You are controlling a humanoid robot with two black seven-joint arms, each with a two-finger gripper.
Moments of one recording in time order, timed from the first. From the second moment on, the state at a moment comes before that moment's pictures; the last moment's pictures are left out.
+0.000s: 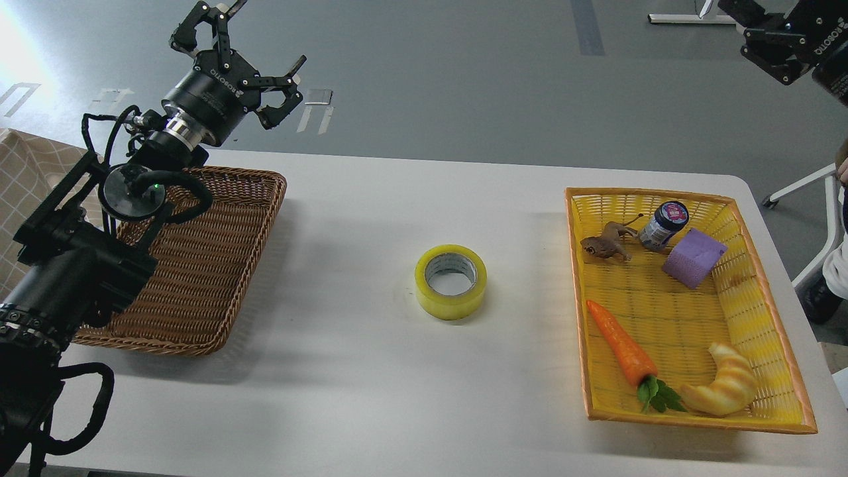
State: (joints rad) left arm -0.71 0.35 -1.17 -0.86 0.03 -0.49 0.04; right arm 0.64 -0.59 1.39 1.32 -0.82 0.49 0.04
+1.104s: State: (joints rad) left arm -0.71 0.34 -1.16 -0.88 0.03 -0.49 0.04; right arm 0.60 -0.33 1.51 1.16 -0.51 0.49 0.03
